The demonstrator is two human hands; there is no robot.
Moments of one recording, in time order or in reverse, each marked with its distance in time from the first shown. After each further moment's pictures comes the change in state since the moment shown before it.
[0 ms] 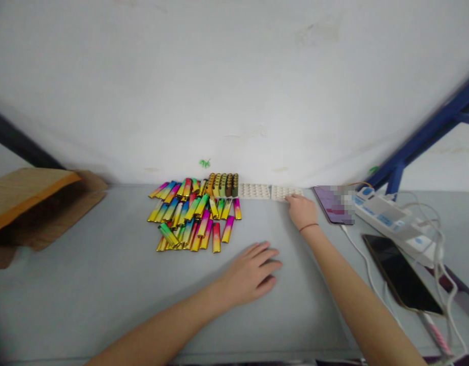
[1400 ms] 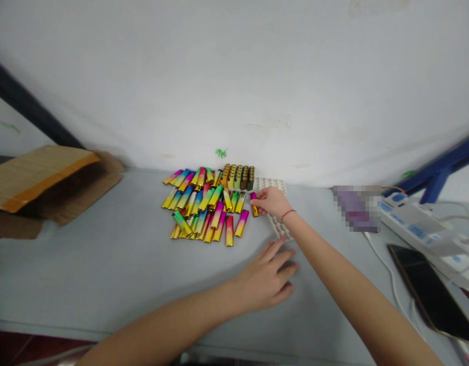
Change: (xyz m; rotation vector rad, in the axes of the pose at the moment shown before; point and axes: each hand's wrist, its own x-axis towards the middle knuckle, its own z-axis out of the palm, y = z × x) left_hand 0.000 0.014 0.003 0.021 0.017 0.010; right_hand 0.032 -0.110 -0.018 1.074 -0.407 0.045
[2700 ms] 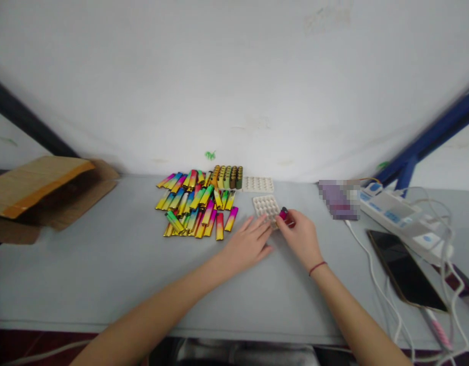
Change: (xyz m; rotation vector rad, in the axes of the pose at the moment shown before) left_hand 0.019 -0.029 -0.016 0.314 0.009 -0.095; right_hand -0.120 0.056 -0.023 -0.246 0.568 -0.194
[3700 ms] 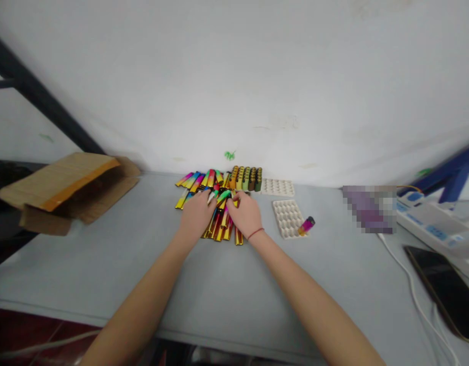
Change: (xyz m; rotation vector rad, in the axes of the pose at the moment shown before) left_hand -0.044 -0.118 -0.070 0.149 0.031 -0.940; right_hand 0.039 -0.130 0.127 0.046 -0.242 -0.059
